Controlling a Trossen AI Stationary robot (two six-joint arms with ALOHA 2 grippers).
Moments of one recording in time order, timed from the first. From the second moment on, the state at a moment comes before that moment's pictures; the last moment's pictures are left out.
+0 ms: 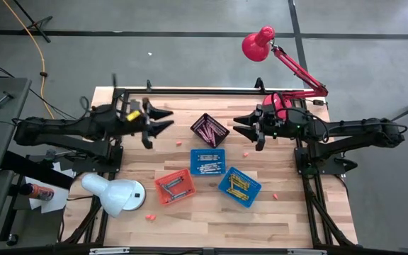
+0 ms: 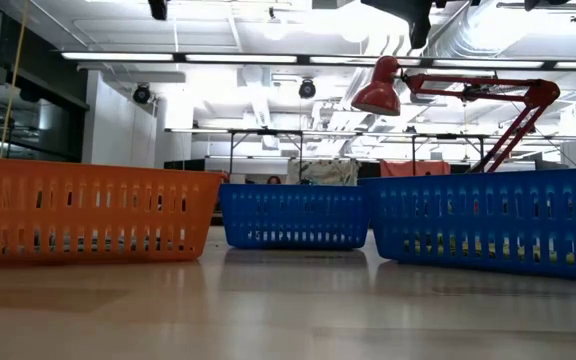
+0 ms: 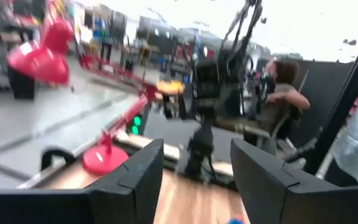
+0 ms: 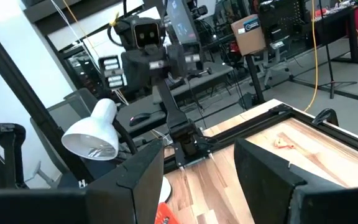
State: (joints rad) left arm 0.01 0.84 0.72 0.20 -0.19 -0.24; right arm -0.05 0.97 0.71 0.30 0.05 0.39
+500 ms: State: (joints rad) left arm 0.05 0.60 0.47 0.48 -0.13 -0.12; right arm -0.05 0.97 0.71 0.29 0.08 0.46
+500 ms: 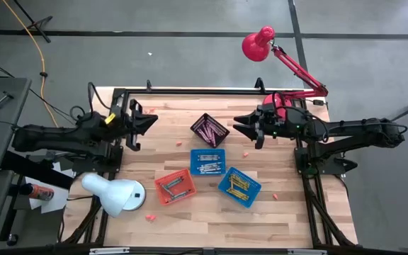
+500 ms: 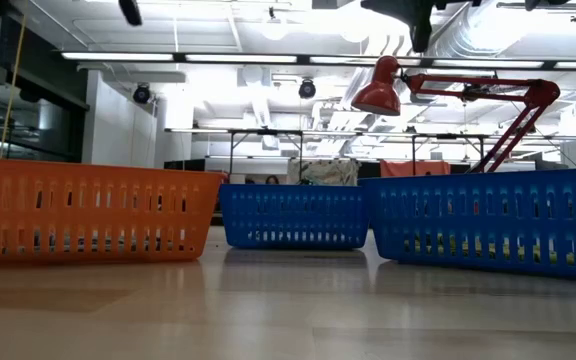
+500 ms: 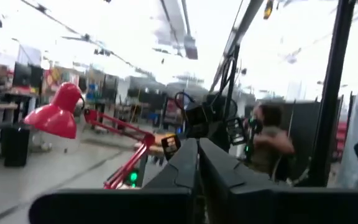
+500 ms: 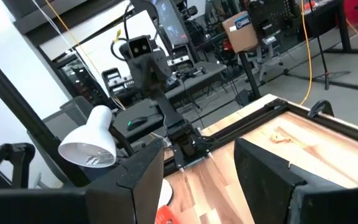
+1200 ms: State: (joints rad) left arm 0.04 0.42 0.06 0.75 -0.14 -0.24; right arm -0.05 0.97 0.71 0.25 0.08 0.47
